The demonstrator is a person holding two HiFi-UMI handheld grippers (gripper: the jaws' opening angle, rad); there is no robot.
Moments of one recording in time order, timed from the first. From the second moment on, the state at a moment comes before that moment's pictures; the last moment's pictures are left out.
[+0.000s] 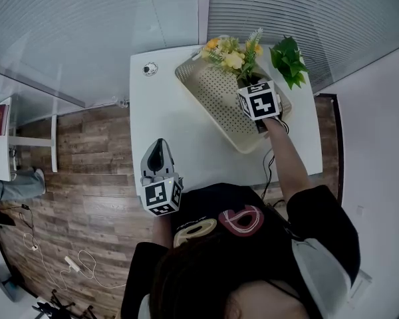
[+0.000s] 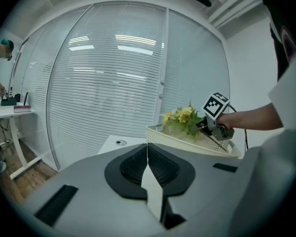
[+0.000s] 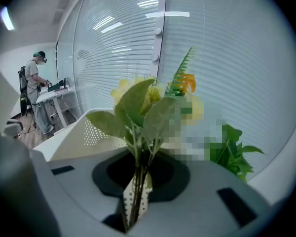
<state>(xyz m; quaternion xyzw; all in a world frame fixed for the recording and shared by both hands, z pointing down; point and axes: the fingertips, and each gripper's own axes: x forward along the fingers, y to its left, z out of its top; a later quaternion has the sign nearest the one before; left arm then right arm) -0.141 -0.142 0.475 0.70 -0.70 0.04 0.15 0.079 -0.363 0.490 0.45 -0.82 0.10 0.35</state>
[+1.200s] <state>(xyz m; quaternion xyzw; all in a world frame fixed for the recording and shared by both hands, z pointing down) -0.163 -0.109 0.467 0.67 -0.72 0.02 0.15 -0.004 -0.276 0.421 0.34 -0.88 0.05 0.32</state>
